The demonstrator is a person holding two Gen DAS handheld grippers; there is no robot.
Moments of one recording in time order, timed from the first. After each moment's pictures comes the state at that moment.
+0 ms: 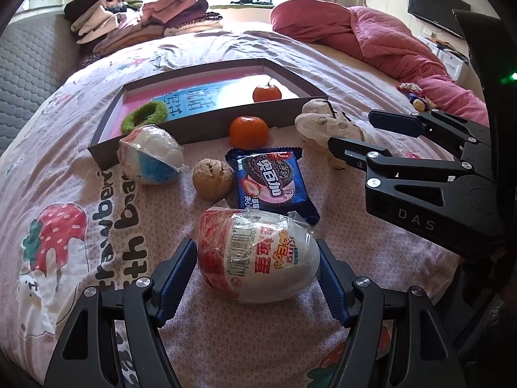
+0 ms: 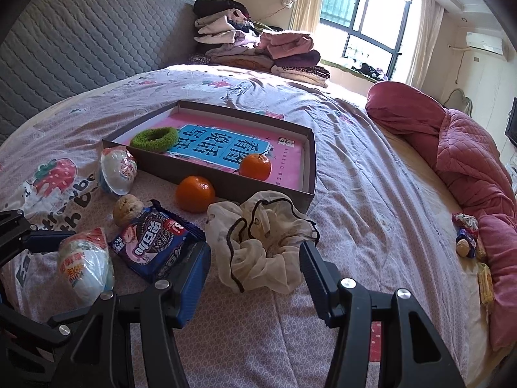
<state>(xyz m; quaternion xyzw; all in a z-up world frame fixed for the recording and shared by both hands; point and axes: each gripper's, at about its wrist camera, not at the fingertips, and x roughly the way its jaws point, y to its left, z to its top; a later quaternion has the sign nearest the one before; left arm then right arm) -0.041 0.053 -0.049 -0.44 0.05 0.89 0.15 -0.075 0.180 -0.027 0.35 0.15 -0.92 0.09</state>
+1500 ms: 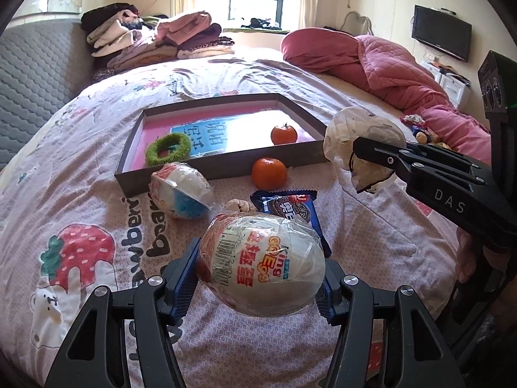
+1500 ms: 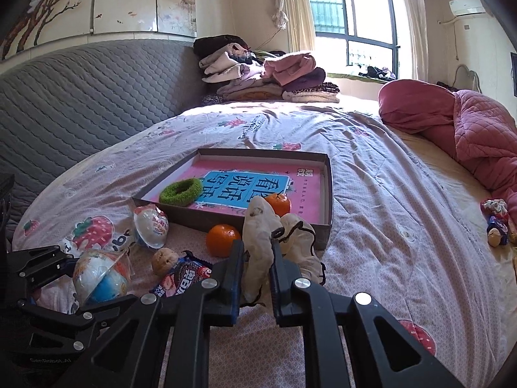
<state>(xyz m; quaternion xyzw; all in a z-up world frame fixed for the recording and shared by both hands) -0.039 0.031 -0.019 -0.38 0.02 0.91 0.14 -0.069 0.203 0.006 0.29 0.02 -0.94 0.17</state>
